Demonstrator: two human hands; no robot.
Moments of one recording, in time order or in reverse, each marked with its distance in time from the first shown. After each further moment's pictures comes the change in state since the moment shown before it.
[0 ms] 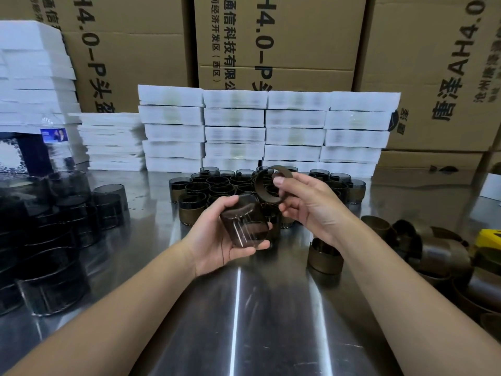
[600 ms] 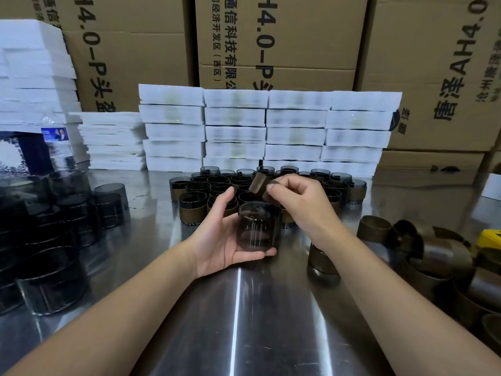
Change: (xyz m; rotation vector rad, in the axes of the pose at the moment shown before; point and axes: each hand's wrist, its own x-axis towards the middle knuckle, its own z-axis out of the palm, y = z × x) left_hand 0.004 -0.003 -0.001 0.056 -0.008 -0.060; right_hand -0.005 0.009 0.020 -0.413 0.127 -0.290
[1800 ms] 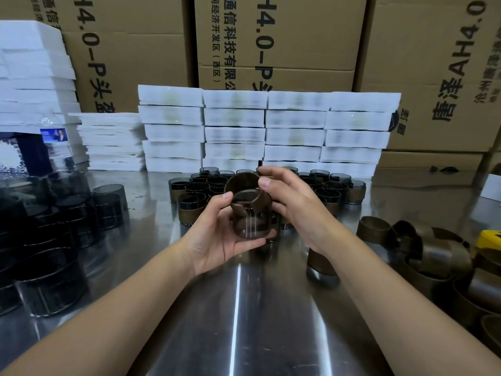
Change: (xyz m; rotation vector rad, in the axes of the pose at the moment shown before) left_hand -0.004 0.003 0.002 -0.036 -0.081 0.230; right_hand -0.001 -0.002 0.001 0.194 -0.211 0.095
